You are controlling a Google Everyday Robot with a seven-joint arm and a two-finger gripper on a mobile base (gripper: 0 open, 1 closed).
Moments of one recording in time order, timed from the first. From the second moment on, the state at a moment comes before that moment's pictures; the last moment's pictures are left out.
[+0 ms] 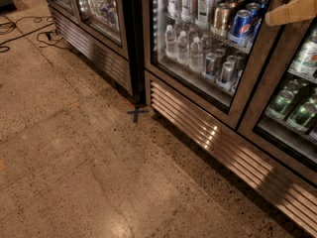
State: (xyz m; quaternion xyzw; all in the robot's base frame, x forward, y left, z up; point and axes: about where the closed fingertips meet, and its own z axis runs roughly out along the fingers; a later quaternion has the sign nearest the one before) arm 0.660 -0.335 1.032 -0.25 0.82 0.03 0.51
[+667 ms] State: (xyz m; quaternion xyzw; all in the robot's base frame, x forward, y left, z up) arm 0.624 -0.348 1.053 -0.26 0.82 0.05 0.50
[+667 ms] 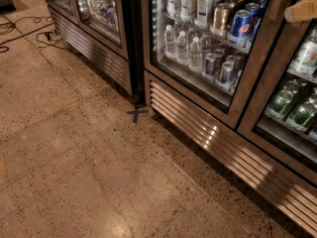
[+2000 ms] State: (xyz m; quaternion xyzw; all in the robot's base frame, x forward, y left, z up) arm 0.675 -0.318 1.044 -0.27 0.81 0.08 0.51
